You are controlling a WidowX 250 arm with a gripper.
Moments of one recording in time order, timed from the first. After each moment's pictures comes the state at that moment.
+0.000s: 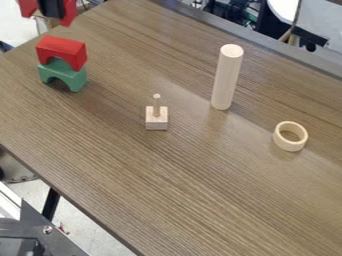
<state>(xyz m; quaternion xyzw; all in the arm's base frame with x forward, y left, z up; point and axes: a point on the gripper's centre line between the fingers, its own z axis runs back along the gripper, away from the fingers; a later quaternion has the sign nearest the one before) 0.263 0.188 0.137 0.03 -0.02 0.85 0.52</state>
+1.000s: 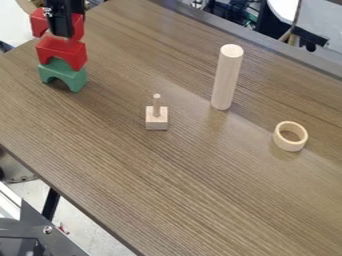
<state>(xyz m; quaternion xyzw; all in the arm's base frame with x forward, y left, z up) 0.270 0.188 0.109 0.04 0.02 0.85 0.52</state>
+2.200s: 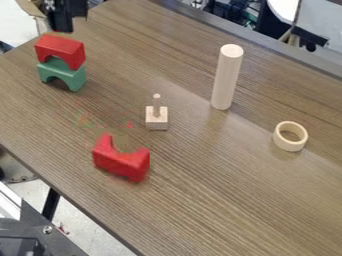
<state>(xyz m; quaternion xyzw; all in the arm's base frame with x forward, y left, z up) 0.275 0.186 0.126 0.02 0.01 0.86 0.51</state>
